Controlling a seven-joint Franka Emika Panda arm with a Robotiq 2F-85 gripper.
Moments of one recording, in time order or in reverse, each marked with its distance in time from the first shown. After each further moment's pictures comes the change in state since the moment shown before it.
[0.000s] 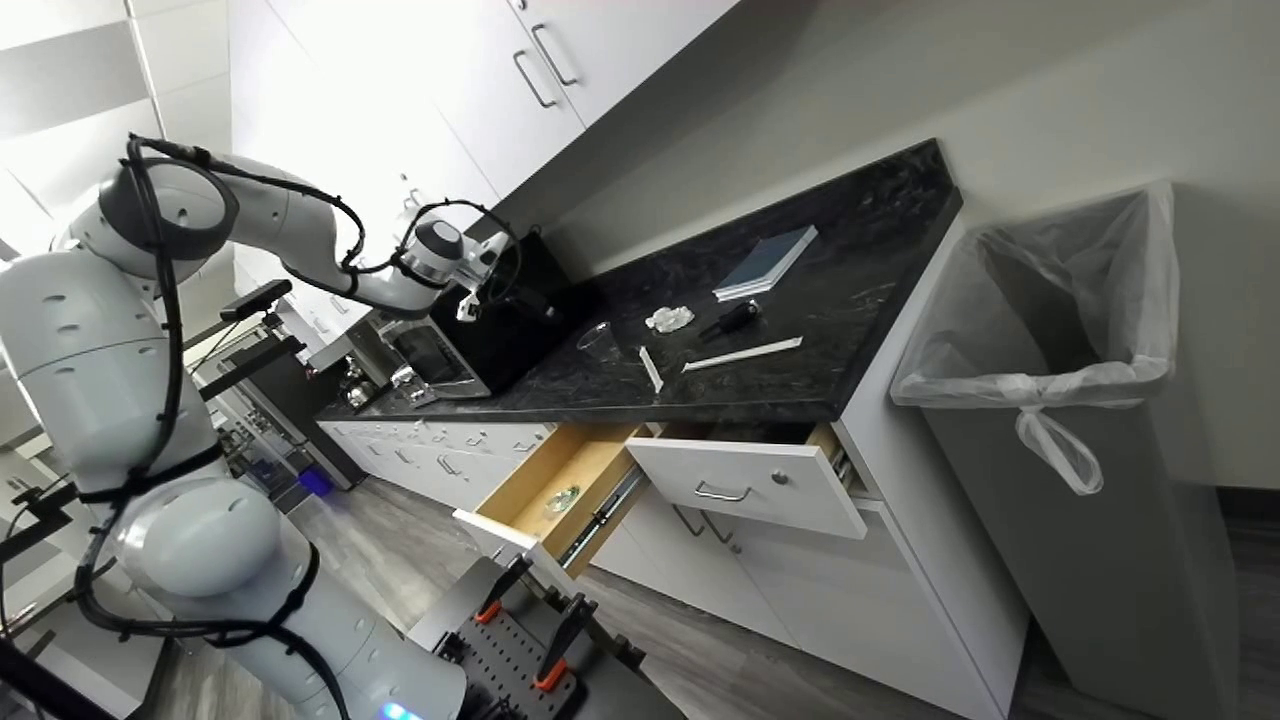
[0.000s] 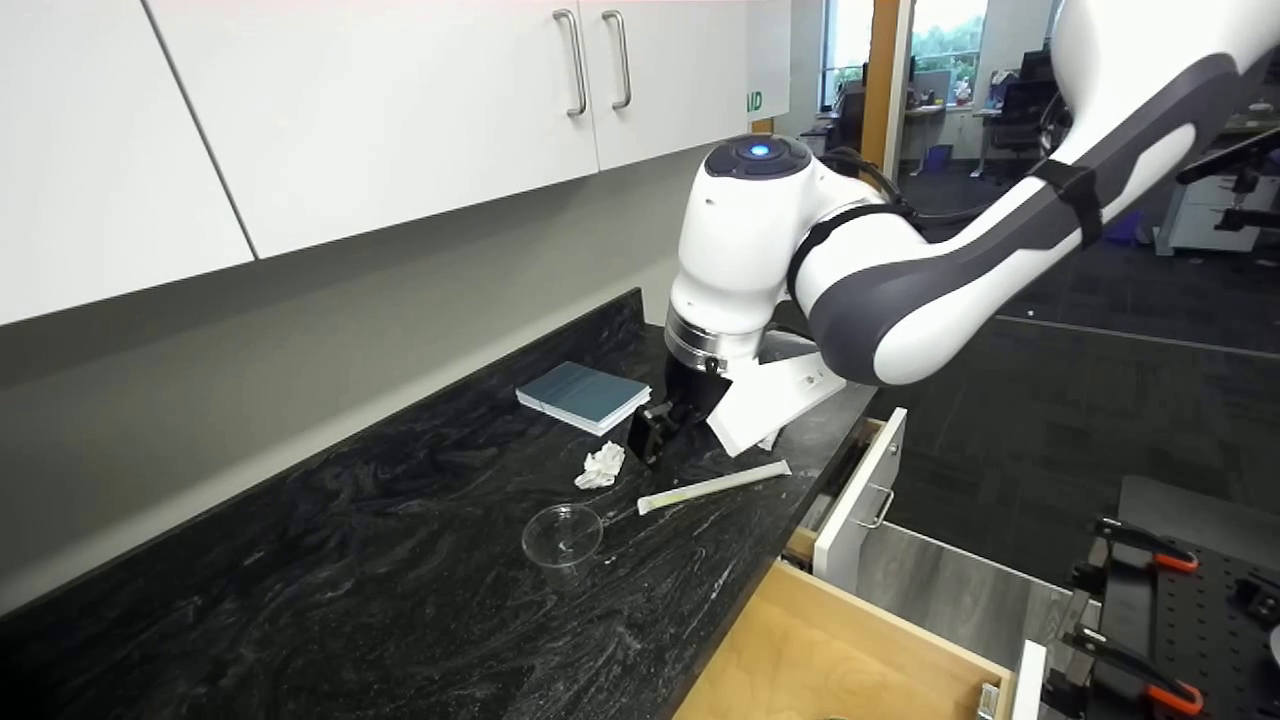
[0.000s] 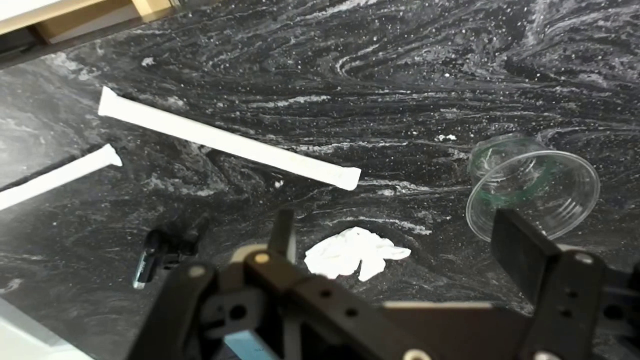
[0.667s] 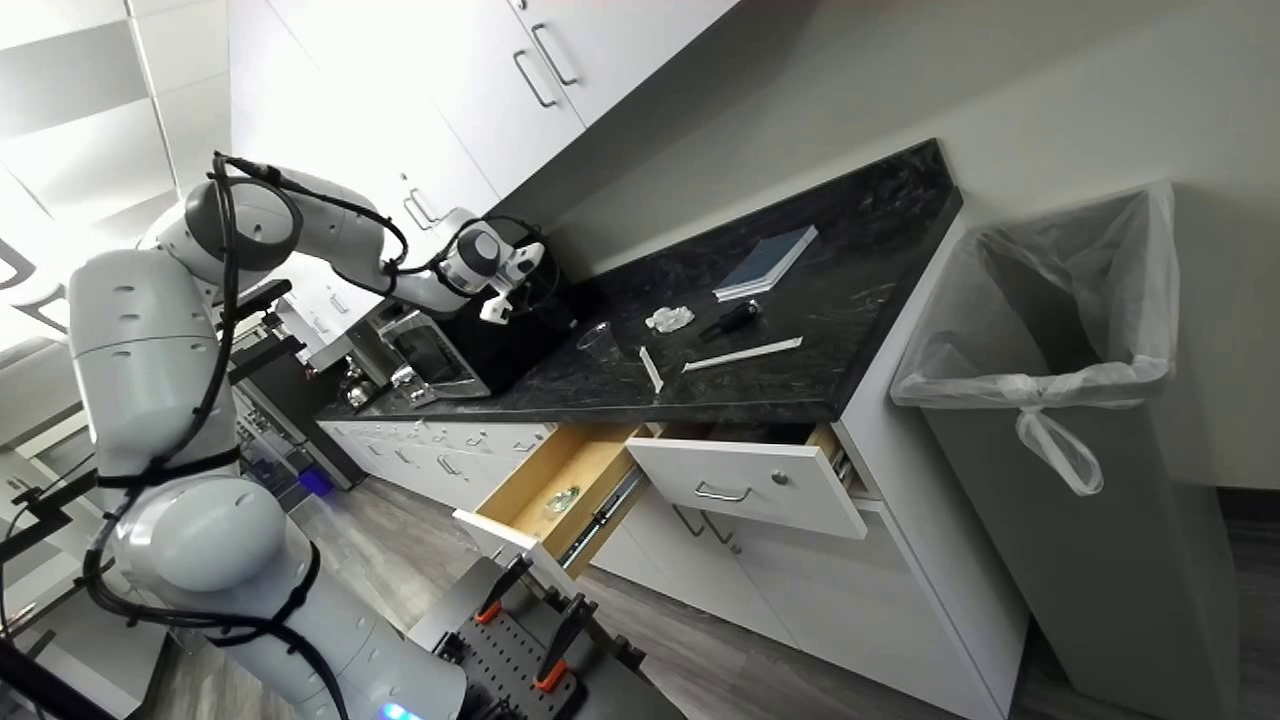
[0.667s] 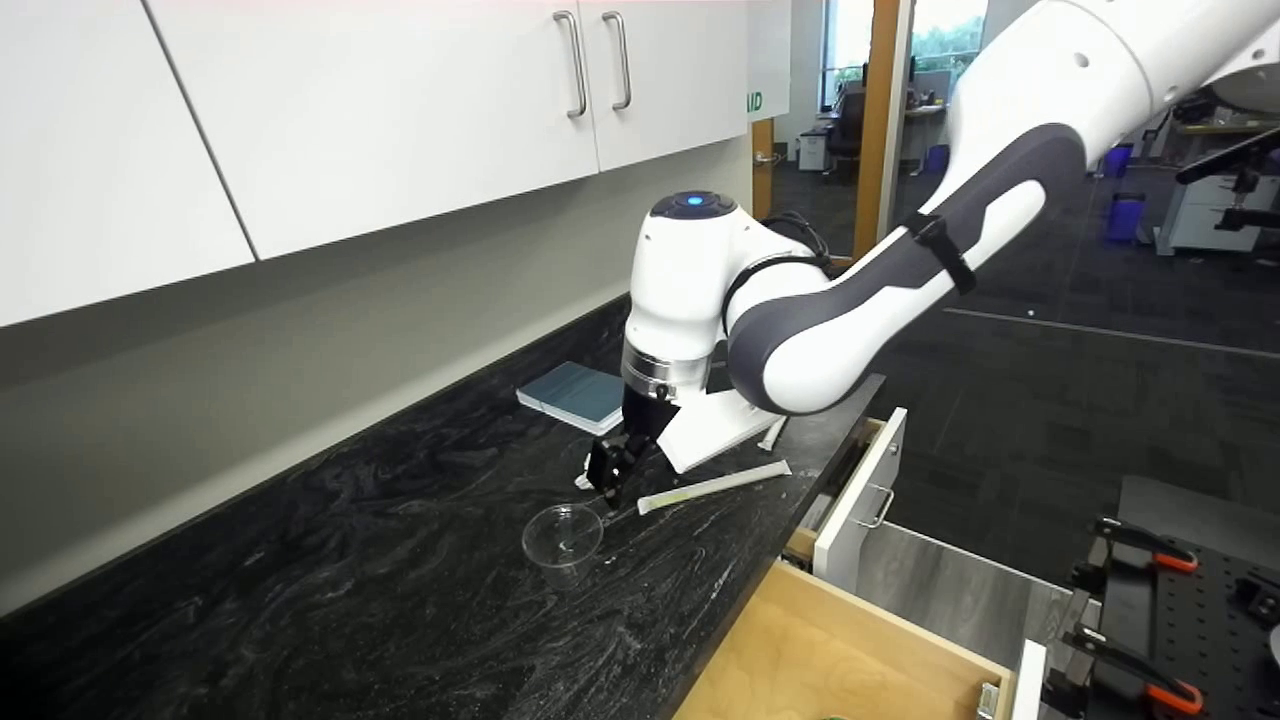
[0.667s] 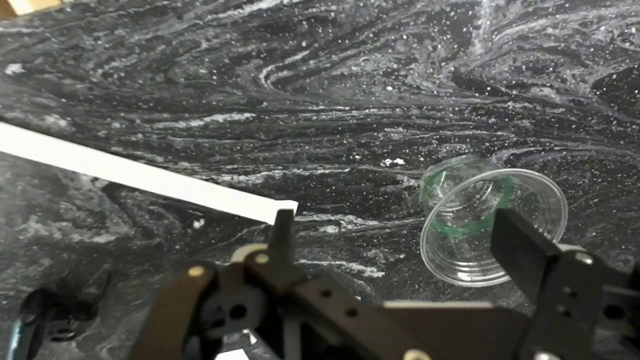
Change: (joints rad) arm 0.047 0.198 -0.069 0.170 0.231 0.065 -0.217
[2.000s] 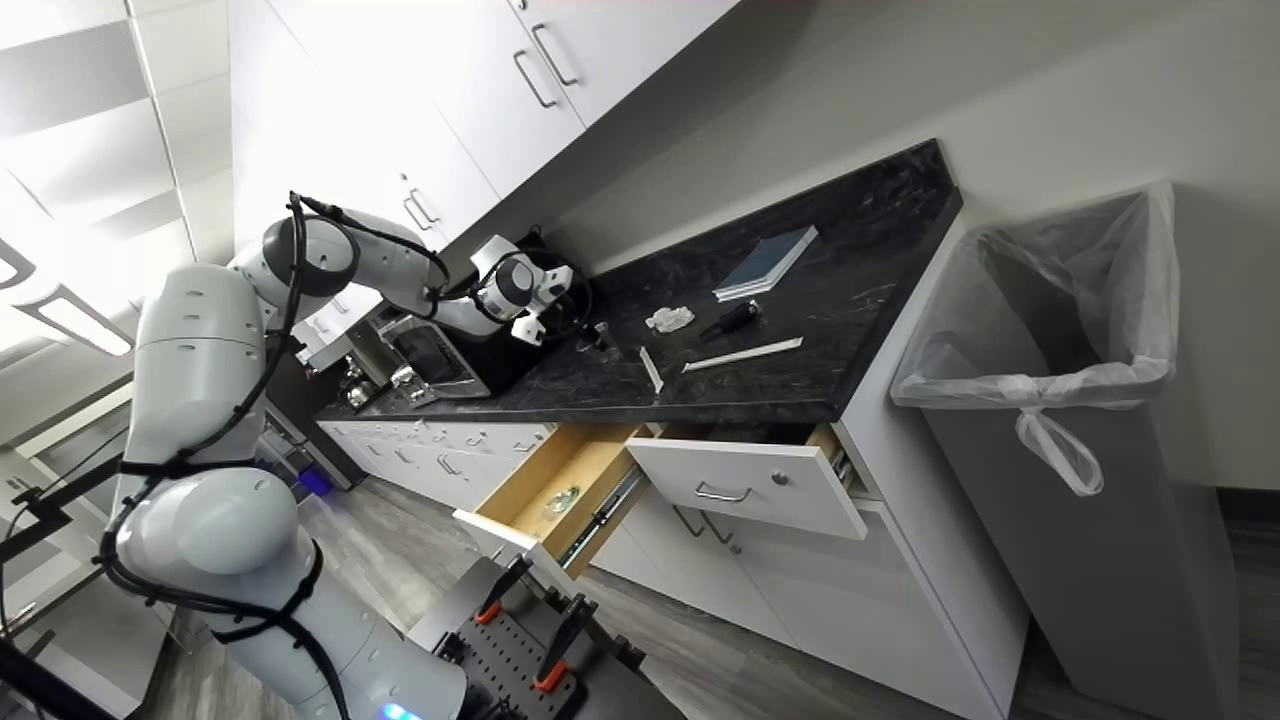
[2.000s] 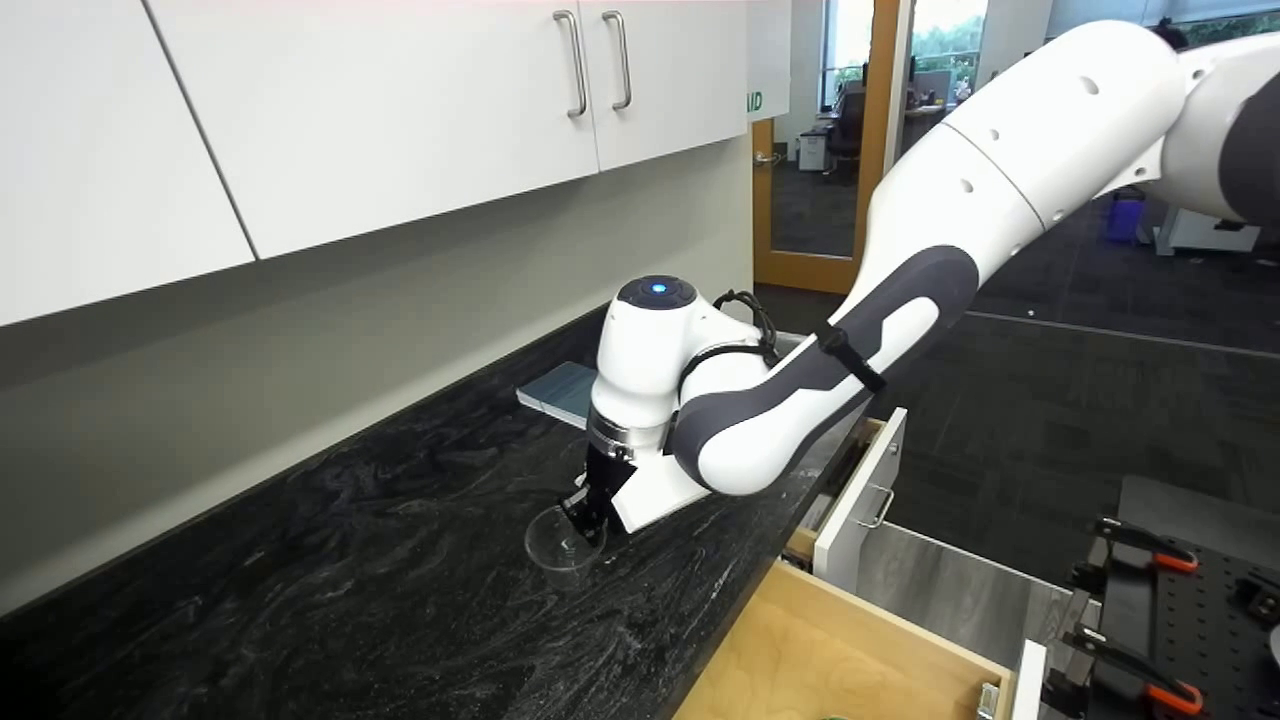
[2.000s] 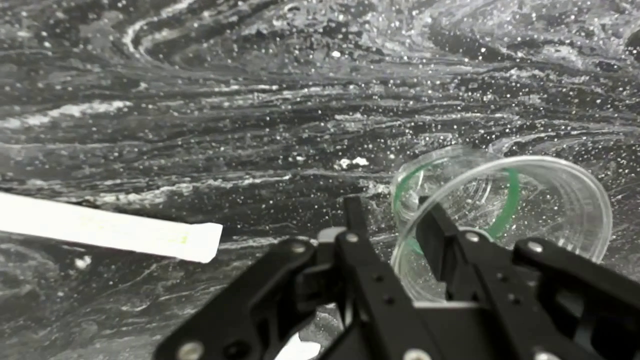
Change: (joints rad) arm 0.152 0.237 -0.165 0.185 0.108 0.133 -0.031
